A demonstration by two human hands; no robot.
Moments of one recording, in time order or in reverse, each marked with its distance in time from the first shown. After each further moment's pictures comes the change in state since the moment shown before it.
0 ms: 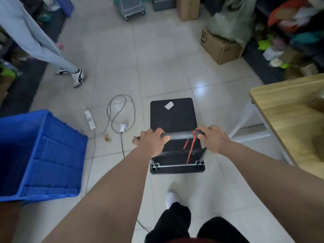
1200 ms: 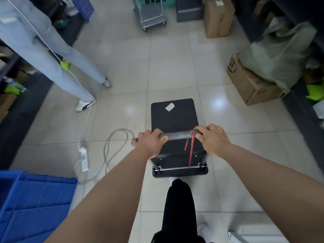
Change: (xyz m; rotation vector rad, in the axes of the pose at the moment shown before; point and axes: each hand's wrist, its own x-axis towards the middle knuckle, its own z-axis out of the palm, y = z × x) left_hand 0.478 0.084 -0.261 -0.099 0.035 -0.150; right_hand 0.531 -0.019 -0.249 -0.080 0.026 -0.173
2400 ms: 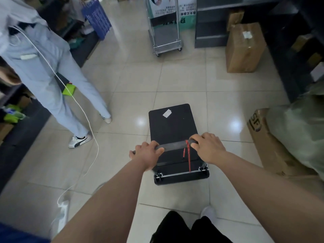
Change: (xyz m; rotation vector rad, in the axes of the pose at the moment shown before) left_hand 0.458 0.164 -0.229 -0.075 0.010 -0.197; right_hand 0.533 0.067 -0.231 -0.071 -0.071 -0.206
